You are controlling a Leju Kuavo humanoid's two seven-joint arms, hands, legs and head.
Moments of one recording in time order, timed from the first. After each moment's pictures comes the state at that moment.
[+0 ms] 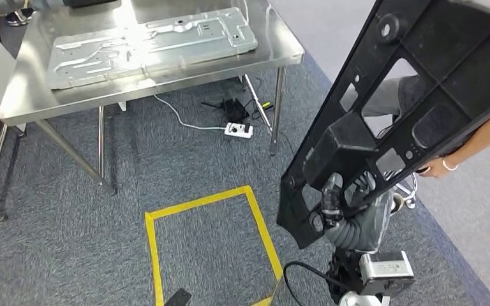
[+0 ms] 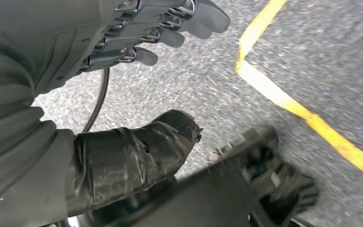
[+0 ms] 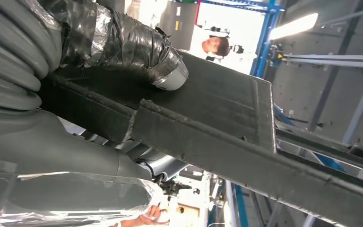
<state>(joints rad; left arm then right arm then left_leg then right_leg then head) -0.18 -0.03 -1.17 -0.21 0.76 0.38 -0.07 -0.05 -0.17 0.54 -2.06 0.22 -0.68 -0.22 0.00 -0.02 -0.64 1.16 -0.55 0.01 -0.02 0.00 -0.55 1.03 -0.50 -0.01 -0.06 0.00</state>
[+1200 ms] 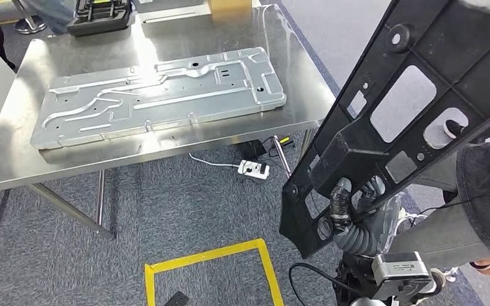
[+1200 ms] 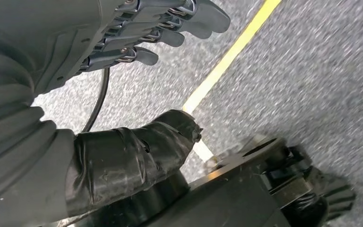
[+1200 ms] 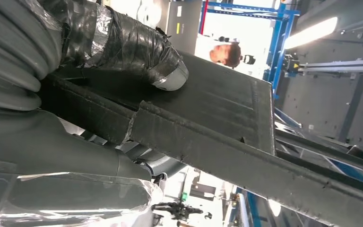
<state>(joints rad) -0.16 -0.01 -1.17 -0.21 0.76 0.40 -0.07 -0.03 -0.20 0.54 -2.08 0.16 -0.68 -0.19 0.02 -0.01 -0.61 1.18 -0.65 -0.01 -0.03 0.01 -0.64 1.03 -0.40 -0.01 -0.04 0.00</state>
